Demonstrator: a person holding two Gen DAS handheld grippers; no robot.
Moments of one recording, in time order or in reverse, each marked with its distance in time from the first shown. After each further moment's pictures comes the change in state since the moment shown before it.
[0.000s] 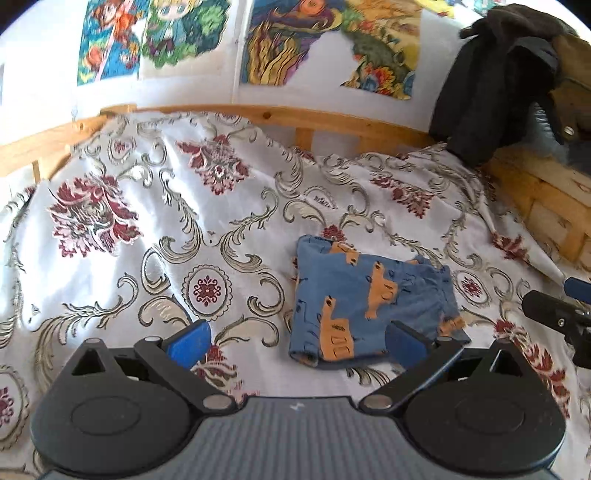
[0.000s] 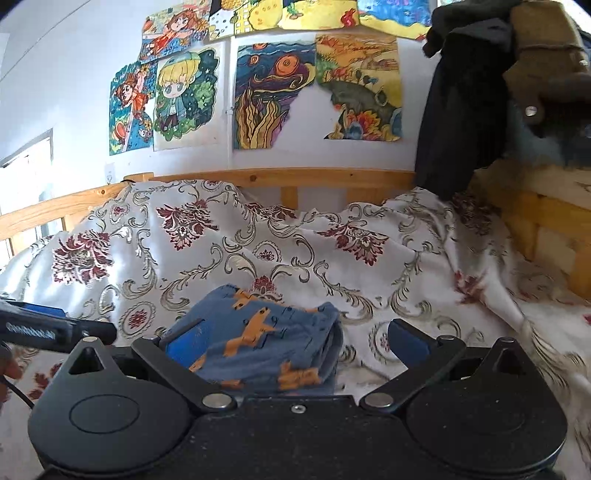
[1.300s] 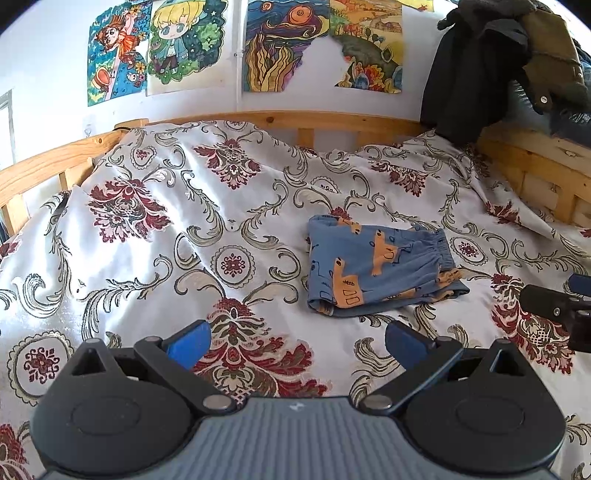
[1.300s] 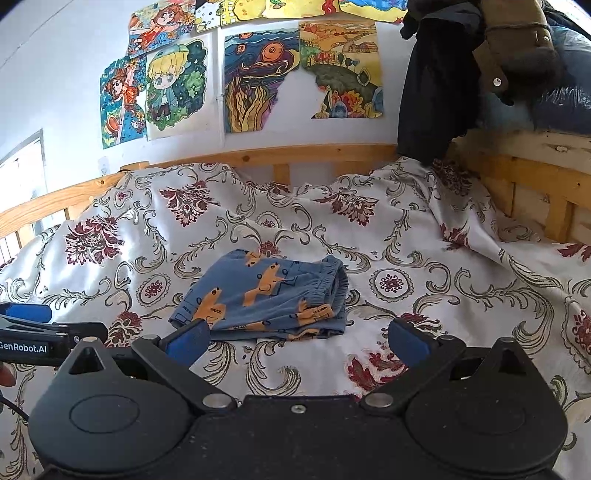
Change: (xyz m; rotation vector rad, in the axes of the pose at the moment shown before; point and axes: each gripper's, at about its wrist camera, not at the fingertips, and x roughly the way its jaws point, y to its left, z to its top) left arm -0.050 0.002 -0.043 0.070 -0.005 0.048; right arm -0.041 0.023 -0.037 0.064 0.055 -0.033
